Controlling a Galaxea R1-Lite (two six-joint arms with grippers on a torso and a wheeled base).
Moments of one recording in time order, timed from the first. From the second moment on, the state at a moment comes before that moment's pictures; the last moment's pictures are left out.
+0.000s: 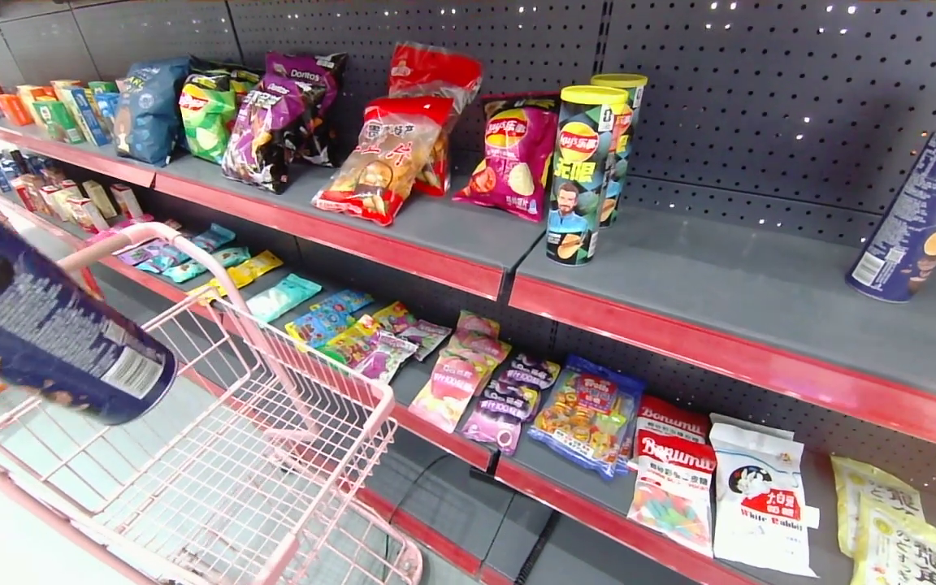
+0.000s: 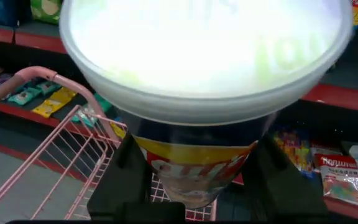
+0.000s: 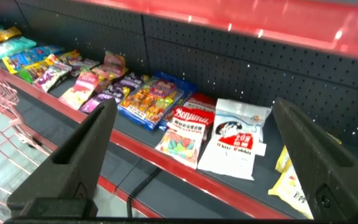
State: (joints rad) left arm 0.03 0.85 -0.61 -0.26 -0.23 -0.02; right arm 0.00 0.00 0.00 0.00 0.00 0.00
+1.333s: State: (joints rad) left arm 0.05 0.57 -0.42 -0.17 0.08 0.19; right arm 0.00 0.00 0.00 0.00 0.00 0.00
